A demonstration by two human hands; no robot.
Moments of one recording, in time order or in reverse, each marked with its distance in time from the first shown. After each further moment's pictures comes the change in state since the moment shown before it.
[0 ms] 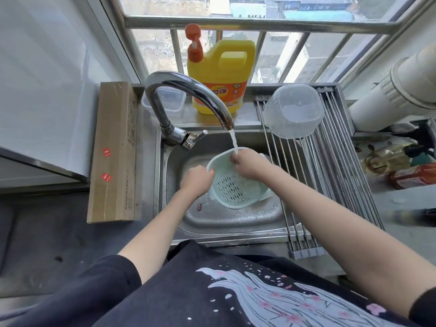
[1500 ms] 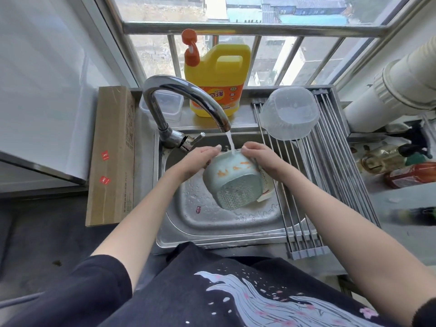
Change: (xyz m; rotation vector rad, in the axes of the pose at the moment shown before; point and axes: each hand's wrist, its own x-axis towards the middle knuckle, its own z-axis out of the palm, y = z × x) left_hand 0.012 0.022 -0.043 -0.484 -0.243 0.320; right_hand -0.018 0.034 -0.014 1.147 0.009 -0.045
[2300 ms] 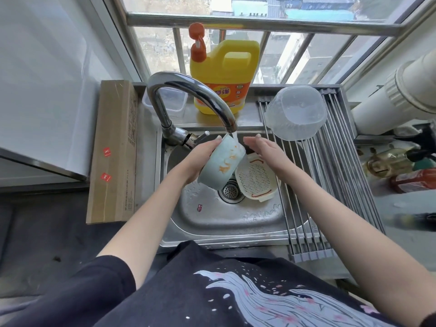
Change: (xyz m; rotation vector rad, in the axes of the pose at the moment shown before) left_hand 0.010 -0.003 0.004 -0.457 0.003 -0.114; right_hand 0.001 -0.004 -0.002 -0.076 0.137 0.003
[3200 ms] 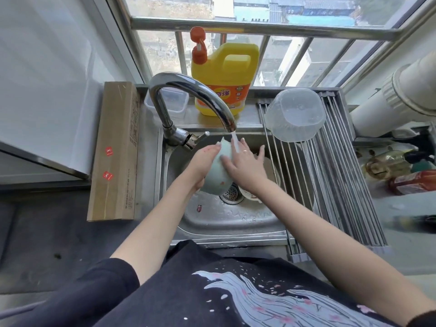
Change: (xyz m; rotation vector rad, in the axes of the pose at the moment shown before) left_hand -0.006 -0.014 0.016 -0.197 0.160 0.053; right_hand -0.009 0.001 0.059 -0.922 0.095 -0.139
